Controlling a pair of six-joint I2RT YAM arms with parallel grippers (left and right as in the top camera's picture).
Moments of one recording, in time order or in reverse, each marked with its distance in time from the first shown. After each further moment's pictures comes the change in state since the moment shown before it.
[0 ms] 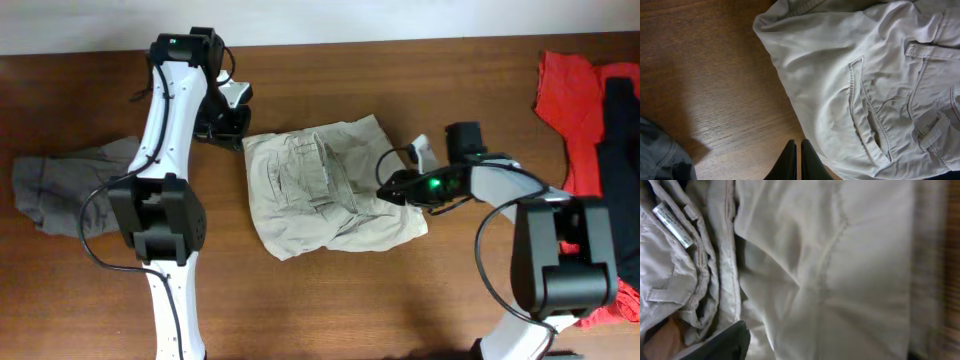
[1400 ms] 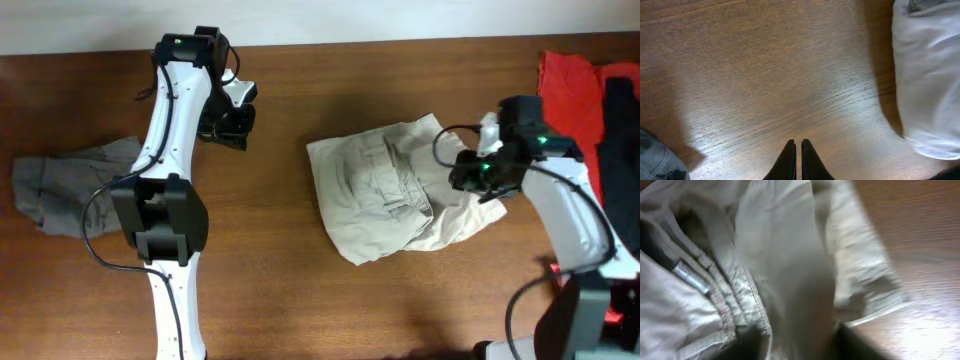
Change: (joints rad) left arm -0.014 0.000 0.000 0.017 0.013 0.000; right arm -0.138 -0.284 0.160 -0.393 0.531 0.105
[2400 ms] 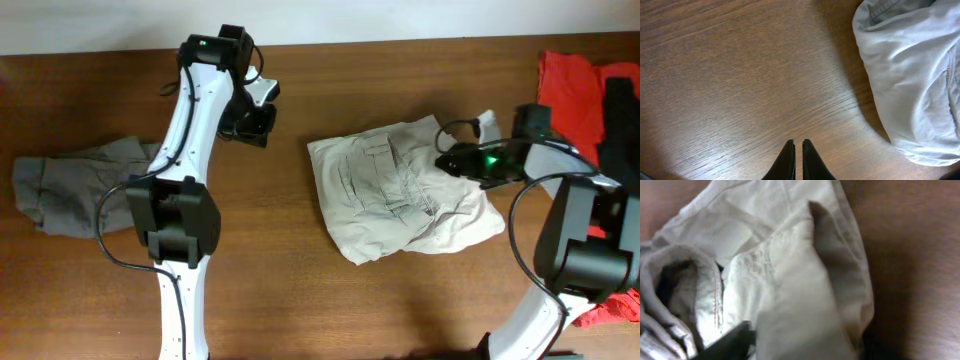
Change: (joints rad) left arm -0.078 0.000 0.000 0.055 0.015 0.000; right arm -0.146 0.415 0.029 0.360 -0.439 -0.236
